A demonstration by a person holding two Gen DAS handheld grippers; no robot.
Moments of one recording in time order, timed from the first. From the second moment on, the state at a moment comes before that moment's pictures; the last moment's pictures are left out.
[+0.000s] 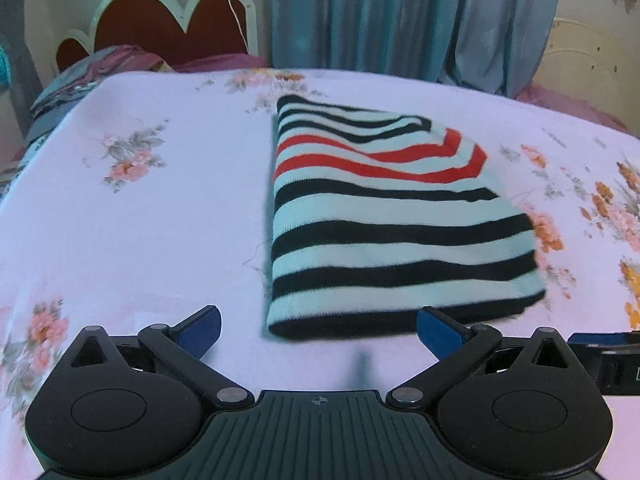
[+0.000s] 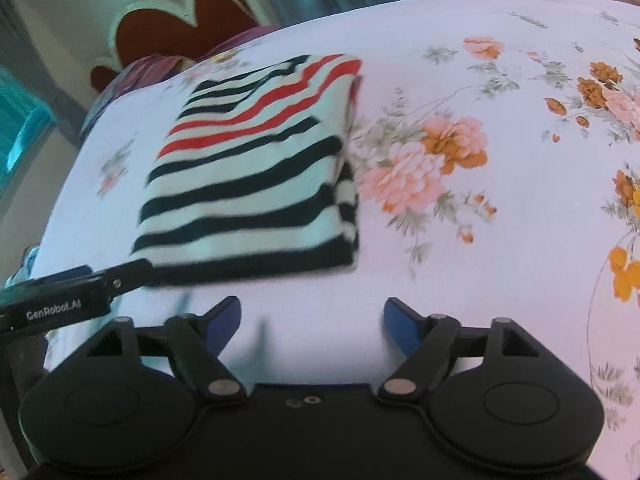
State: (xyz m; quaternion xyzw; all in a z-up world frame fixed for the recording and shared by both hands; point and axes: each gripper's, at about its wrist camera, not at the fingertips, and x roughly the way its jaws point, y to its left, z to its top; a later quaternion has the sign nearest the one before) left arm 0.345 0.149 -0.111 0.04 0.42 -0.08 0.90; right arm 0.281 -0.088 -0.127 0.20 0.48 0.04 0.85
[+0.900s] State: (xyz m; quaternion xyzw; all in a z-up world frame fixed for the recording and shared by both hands) left arm 0.089 0.152 0.005 0.04 0.31 -0.02 0.95; right arm 0.045 -0.080 0.007 0.07 0.25 -0.01 0.96
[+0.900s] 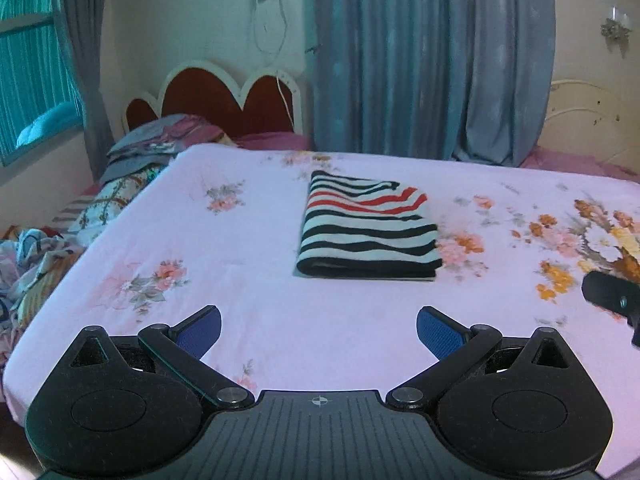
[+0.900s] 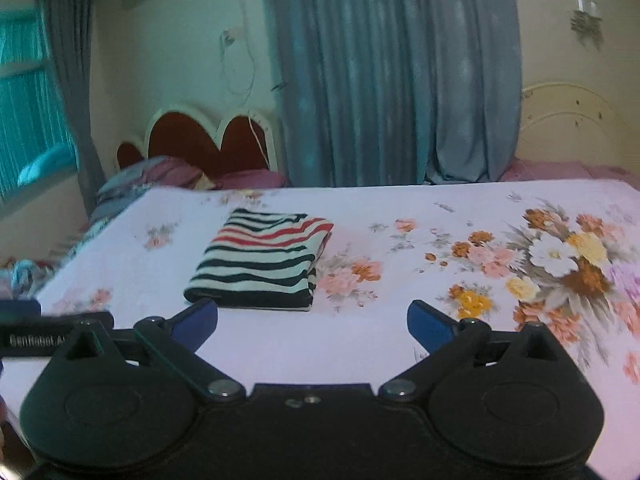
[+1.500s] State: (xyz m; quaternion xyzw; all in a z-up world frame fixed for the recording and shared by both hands) left arm 0.017 0.160 0.040 0.02 0.28 -0.01 0.96; right arm -0.013 -0.066 0.029 0.07 0.21 0.01 0.98
